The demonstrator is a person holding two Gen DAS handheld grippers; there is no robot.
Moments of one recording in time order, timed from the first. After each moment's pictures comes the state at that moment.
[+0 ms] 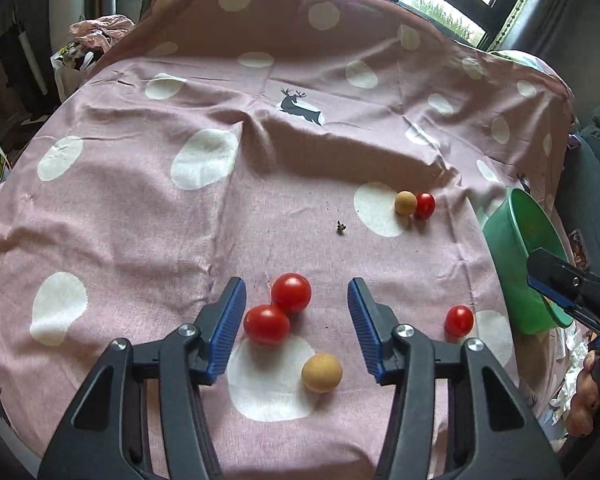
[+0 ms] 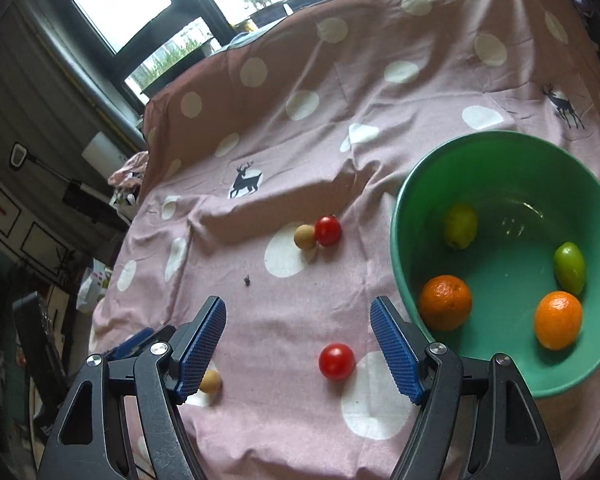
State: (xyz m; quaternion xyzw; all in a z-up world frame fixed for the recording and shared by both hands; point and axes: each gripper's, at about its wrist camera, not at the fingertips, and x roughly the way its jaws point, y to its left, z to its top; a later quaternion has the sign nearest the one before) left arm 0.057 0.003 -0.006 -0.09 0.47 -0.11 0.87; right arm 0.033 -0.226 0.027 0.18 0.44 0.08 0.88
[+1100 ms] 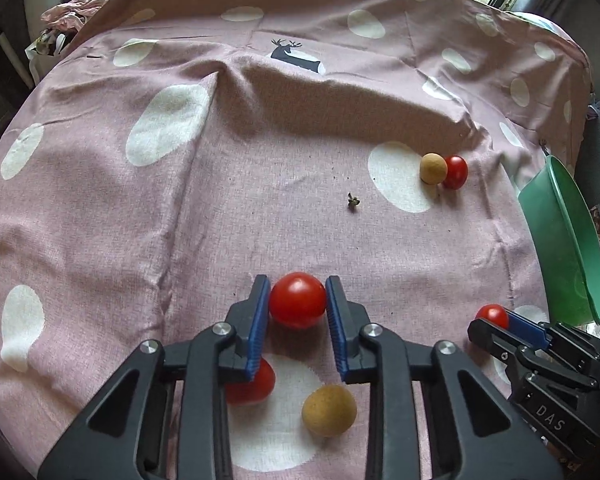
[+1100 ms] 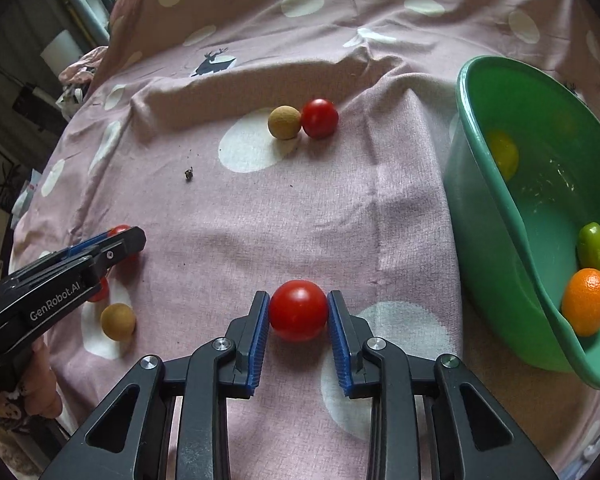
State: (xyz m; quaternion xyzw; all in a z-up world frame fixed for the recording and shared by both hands) left arm 0.090 -0.014 -0.046 -0.06 0.52 -0.10 0.85; right arm 0.048 -0.193 -0.035 0.06 0.54 0.04 0.84
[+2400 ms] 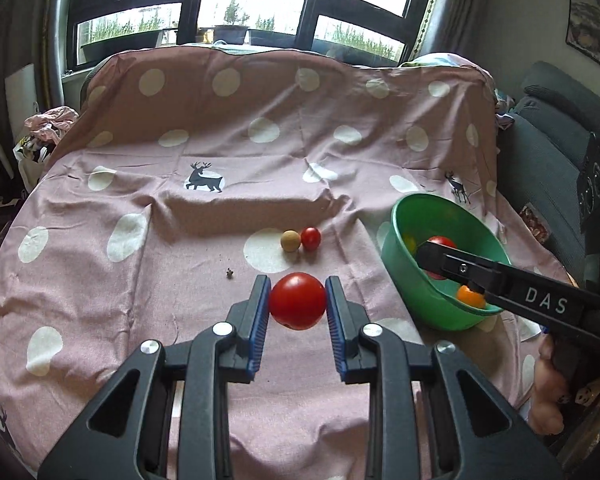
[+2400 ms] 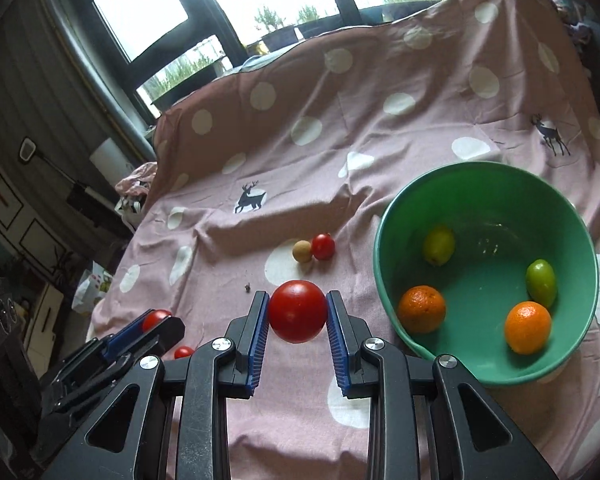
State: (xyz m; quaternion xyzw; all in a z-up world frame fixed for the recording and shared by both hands) left arm 0.003 -0.074 0.059 -0.03 0.36 -0.19 0.91; right arm 0.002 -0.245 0.058 0.17 0.37 0.07 0.91
